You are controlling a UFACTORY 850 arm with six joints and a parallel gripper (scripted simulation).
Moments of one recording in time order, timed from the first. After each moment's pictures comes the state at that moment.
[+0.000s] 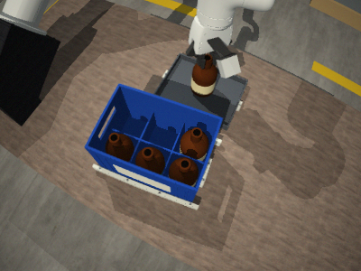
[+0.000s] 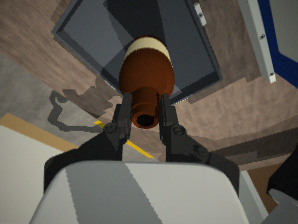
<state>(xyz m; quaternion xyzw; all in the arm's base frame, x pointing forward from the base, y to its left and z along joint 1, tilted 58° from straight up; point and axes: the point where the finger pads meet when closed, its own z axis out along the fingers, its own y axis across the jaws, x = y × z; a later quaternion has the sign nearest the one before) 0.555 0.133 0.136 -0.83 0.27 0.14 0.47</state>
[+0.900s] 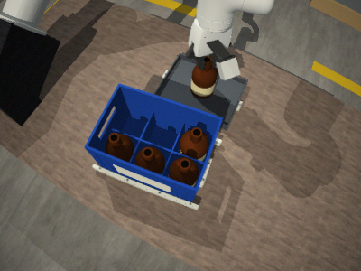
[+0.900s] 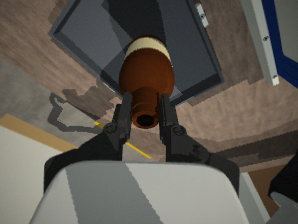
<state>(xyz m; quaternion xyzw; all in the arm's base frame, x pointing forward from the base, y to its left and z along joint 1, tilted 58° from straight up) 0.555 0.140 0.132 -0.83 0.27 0.14 0.47</state>
